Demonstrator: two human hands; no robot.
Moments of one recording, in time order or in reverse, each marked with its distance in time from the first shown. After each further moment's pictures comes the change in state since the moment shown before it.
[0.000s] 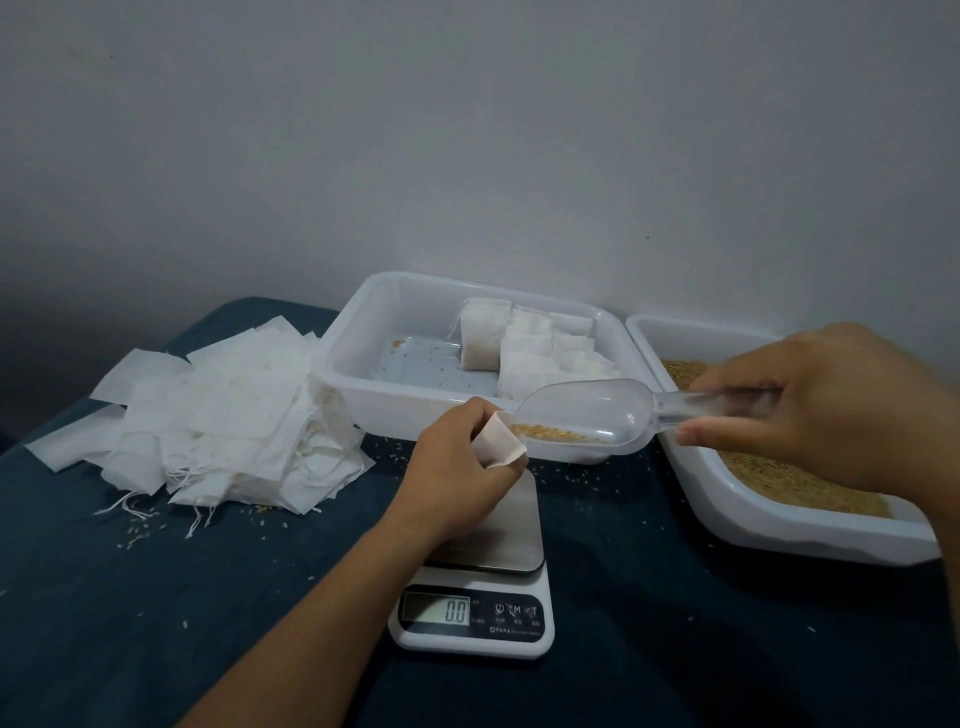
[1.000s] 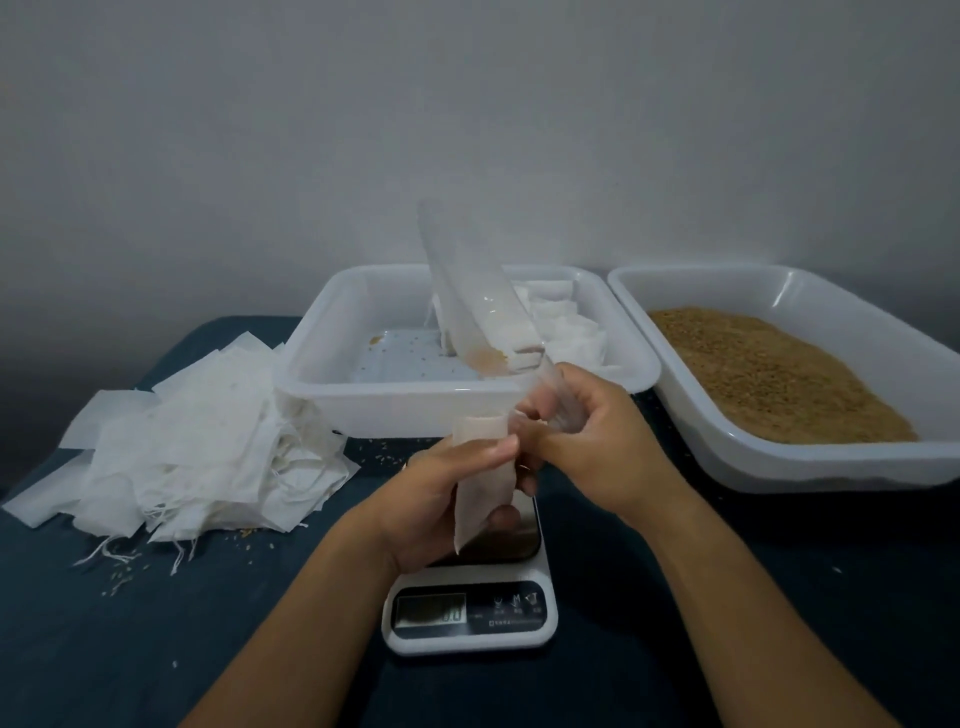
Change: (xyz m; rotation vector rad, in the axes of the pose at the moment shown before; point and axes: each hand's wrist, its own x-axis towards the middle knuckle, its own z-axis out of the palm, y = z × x) left_hand -0.009 0.014 -0.008 -0.989 -0.704 -0.342; right_hand 0.032 -0.030 0.176 1.333 0.033 -0.130
